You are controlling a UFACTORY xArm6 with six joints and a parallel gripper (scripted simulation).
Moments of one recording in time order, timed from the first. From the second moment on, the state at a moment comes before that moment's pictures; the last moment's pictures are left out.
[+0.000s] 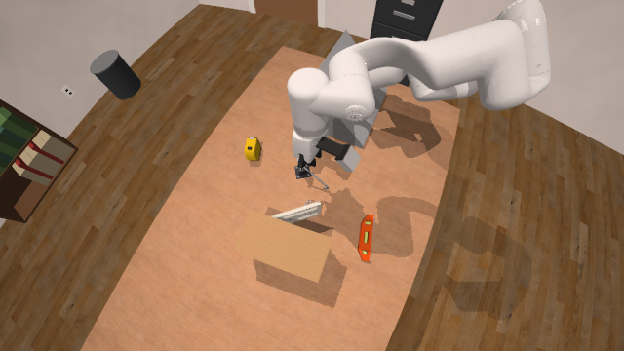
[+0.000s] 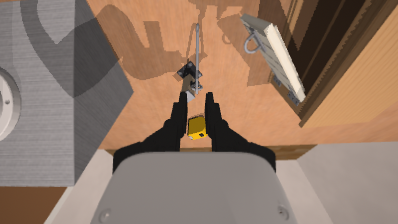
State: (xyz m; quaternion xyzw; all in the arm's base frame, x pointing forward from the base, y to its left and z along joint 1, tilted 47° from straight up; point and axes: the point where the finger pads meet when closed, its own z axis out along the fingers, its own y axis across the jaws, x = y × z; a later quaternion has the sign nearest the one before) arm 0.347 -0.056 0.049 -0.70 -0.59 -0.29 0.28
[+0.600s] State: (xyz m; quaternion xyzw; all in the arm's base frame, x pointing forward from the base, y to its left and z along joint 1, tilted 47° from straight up) arm 0.348 -0.041 0.035 -0.70 -0.59 -0.29 0.28
